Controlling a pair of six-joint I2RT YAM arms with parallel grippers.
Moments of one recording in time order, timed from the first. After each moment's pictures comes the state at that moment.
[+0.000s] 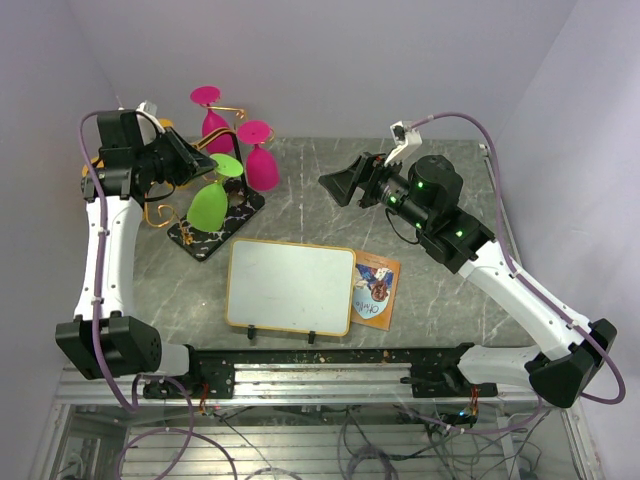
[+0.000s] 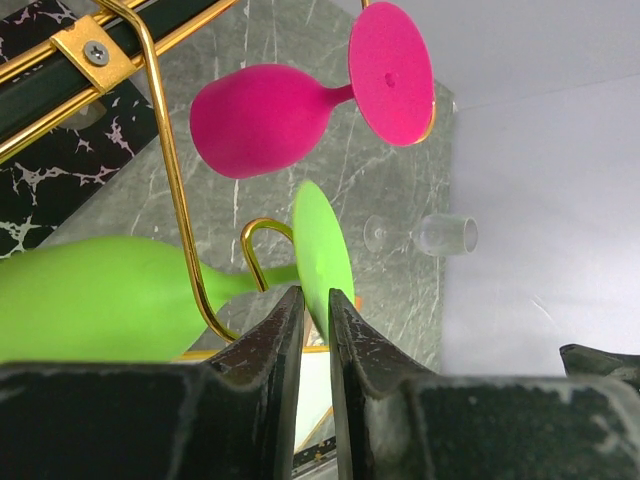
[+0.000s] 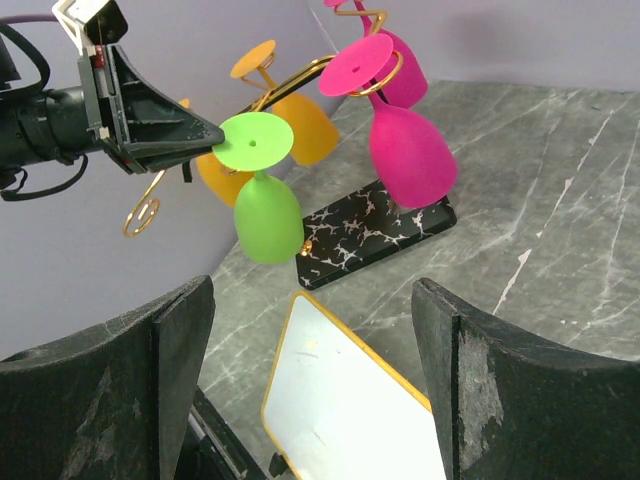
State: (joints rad) left arm 0.10 1.37 1.53 -0.71 0.54 -0.64; right arm 0.70 1.22 1.27 -0.10 -0.06 0.50
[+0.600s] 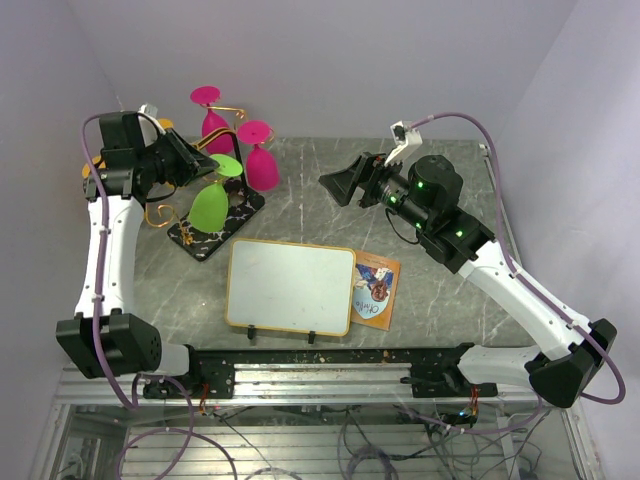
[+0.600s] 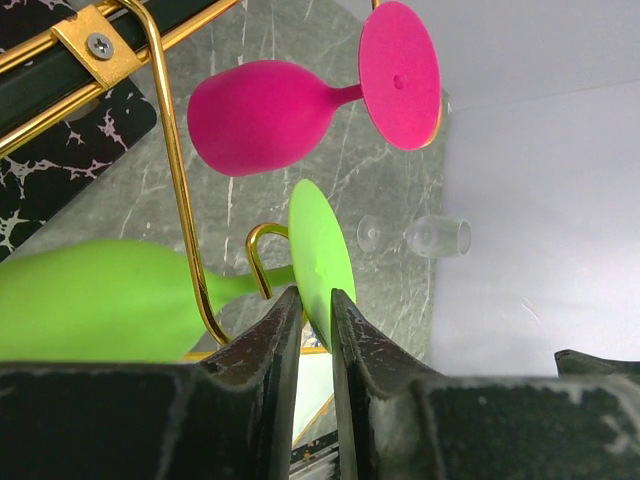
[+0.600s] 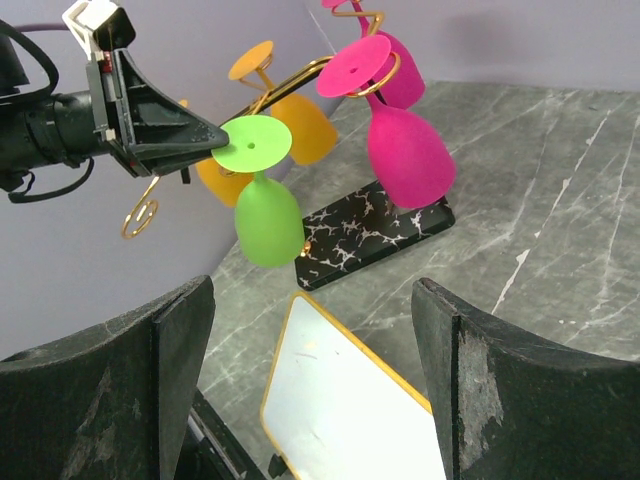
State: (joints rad) left arm 0.10 1.38 1.52 -0.70 0.55 -0.67; right arm 0.70 1.22 1.27 -0.10 -0.06 0.50
